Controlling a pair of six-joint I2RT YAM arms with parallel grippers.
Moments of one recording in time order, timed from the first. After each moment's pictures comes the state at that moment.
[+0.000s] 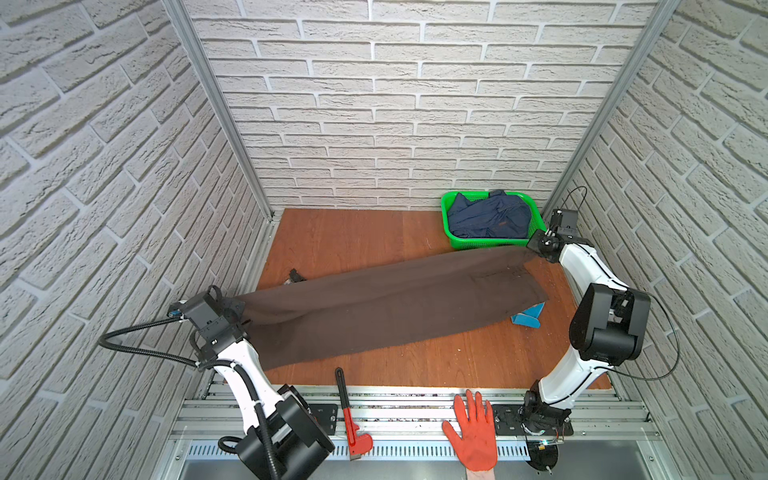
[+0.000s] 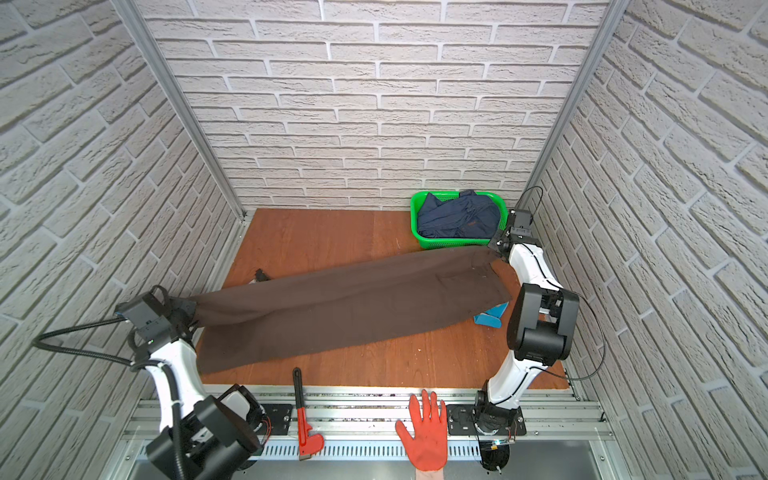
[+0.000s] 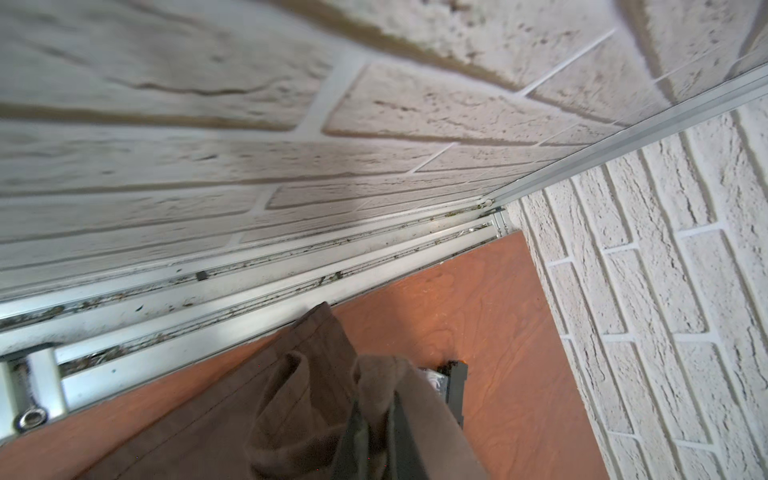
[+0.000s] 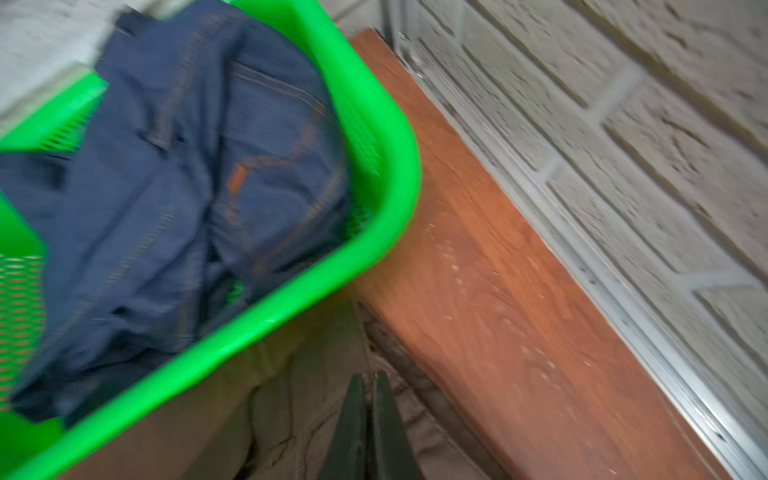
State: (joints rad) left arm 0.78 0.87 0.61 -0.33 0.15 -0.71; right arm -0.31 1.77 1.37 -0.46 0.10 0.38
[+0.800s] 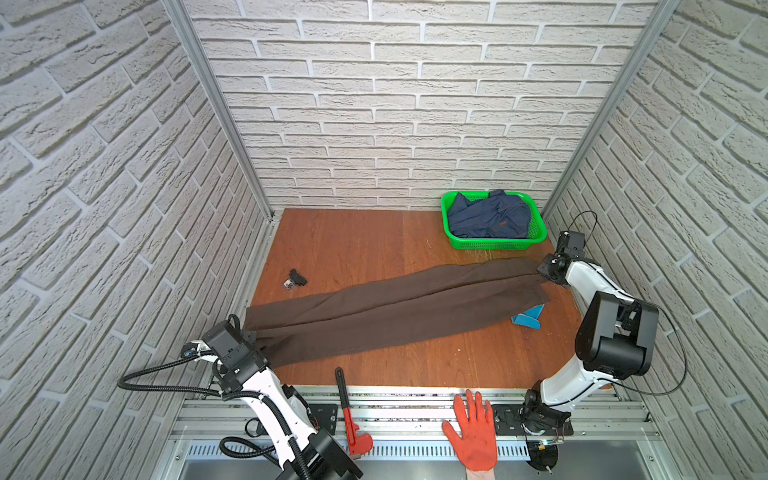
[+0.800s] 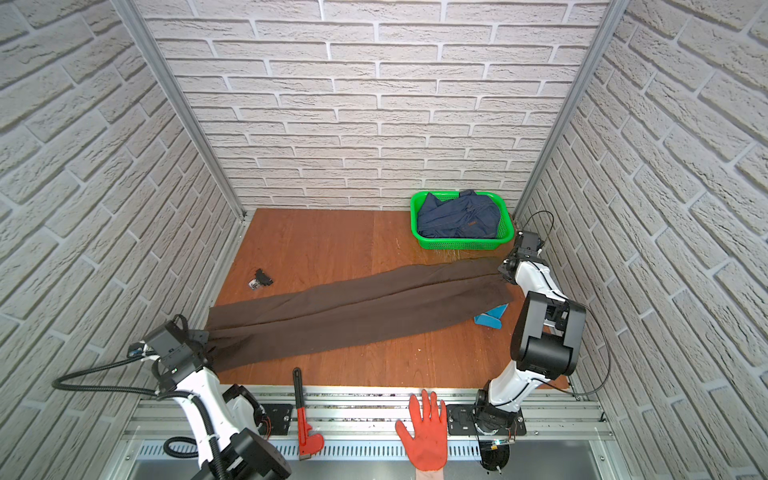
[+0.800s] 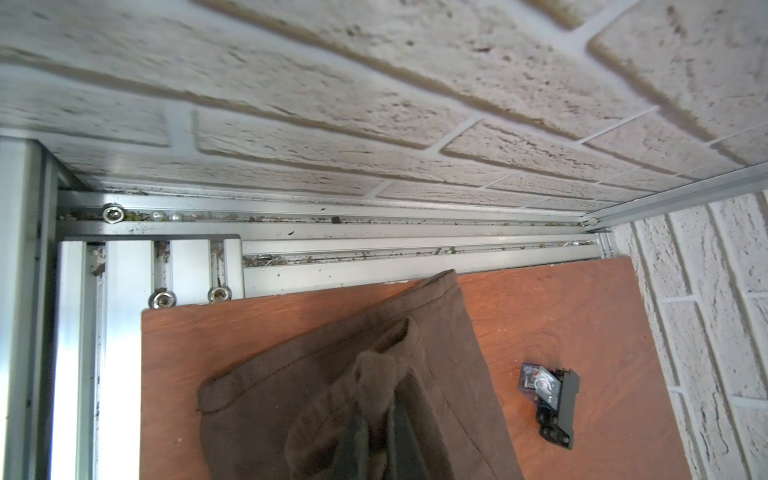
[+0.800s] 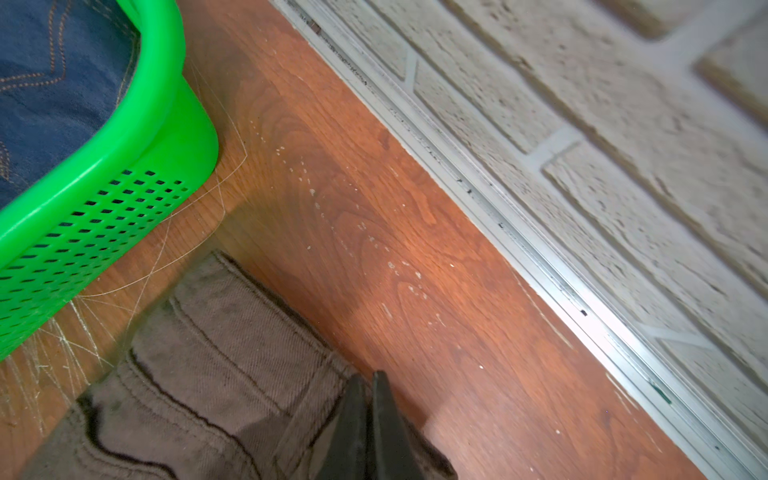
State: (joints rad) left arm 0.81 0.63 0.38 -0.46 -0.03 -0.77; right arm -0.38 1.67 1.15 -0.45 0.22 0.41
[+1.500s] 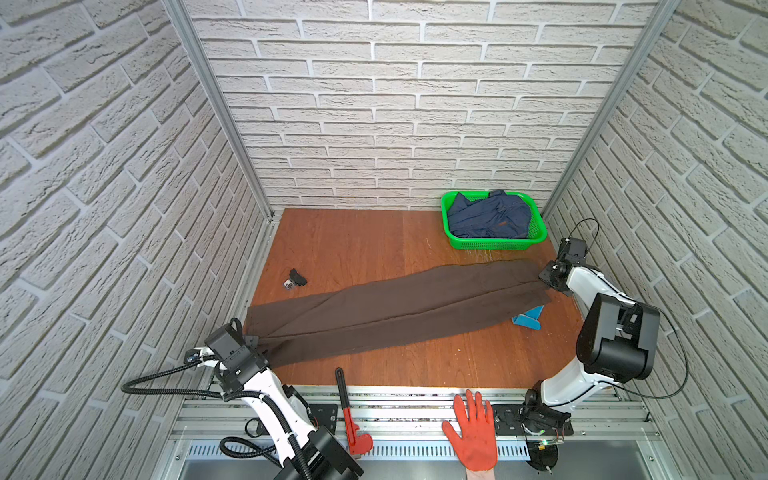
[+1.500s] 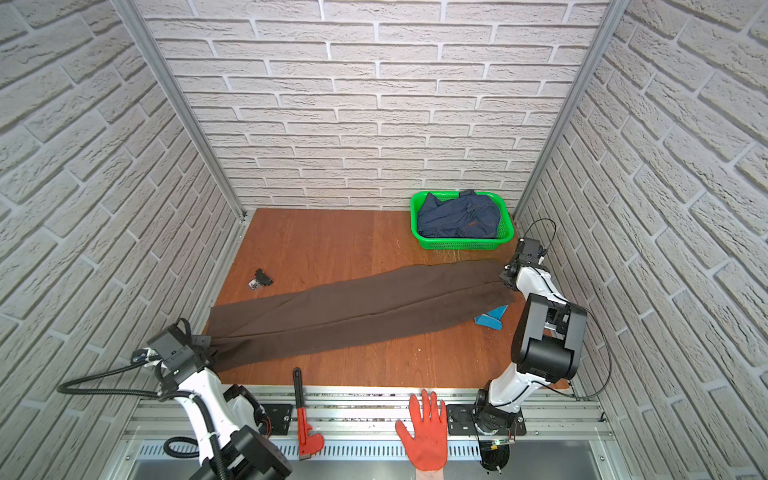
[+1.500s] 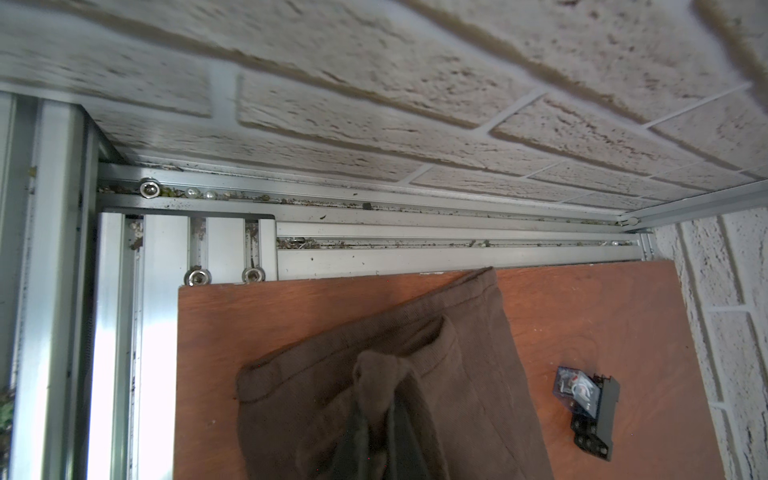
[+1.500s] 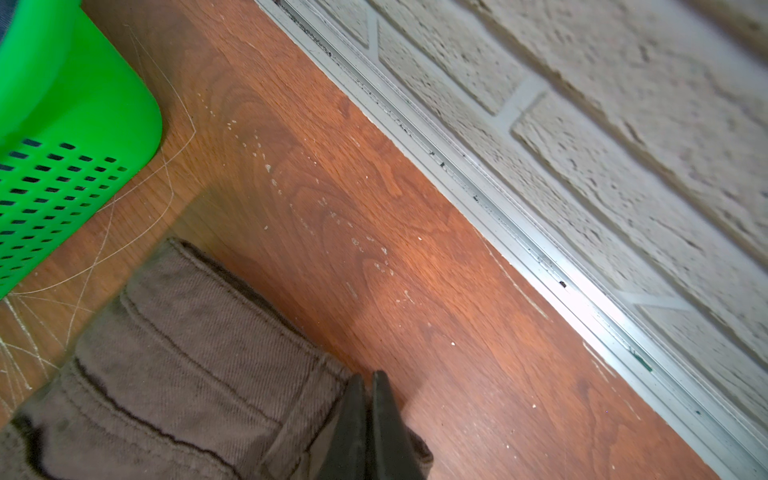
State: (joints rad) left arm 0.82 0.63 0.36 -0.49 -0.05 -0.78; right arm -0.40 1.67 1.08 -0.43 0.23 0.43
